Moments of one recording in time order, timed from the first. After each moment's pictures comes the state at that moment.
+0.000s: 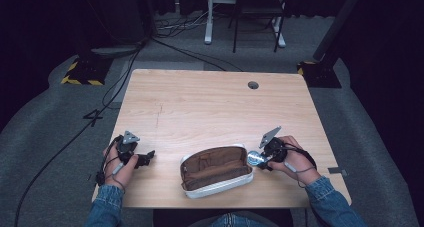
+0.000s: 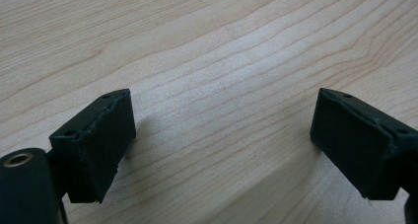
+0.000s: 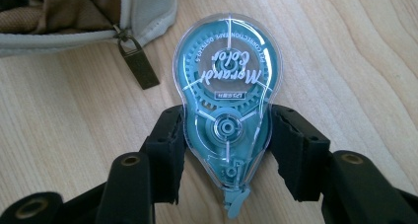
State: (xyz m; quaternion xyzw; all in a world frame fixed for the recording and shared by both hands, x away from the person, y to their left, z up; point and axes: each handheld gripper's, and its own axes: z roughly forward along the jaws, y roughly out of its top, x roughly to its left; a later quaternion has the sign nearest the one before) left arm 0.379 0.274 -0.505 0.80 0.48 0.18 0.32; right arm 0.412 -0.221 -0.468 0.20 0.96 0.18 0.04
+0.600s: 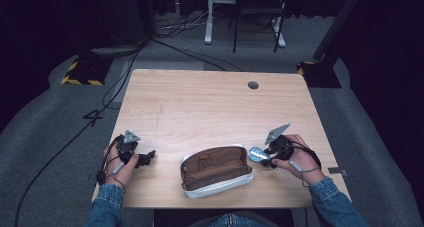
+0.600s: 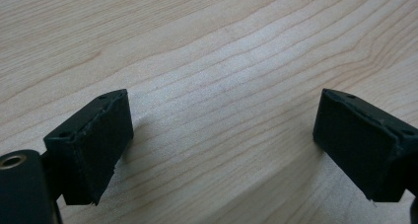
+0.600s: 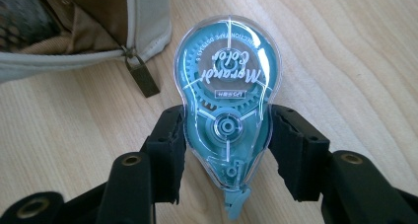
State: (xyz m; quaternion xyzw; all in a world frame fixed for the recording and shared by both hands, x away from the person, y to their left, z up) left arm 0.381 0.273 -0.505 0.80 0.48 0.18 0.32; right arm 0.409 -0.233 -0.452 0.23 0.95 0.22 0.04
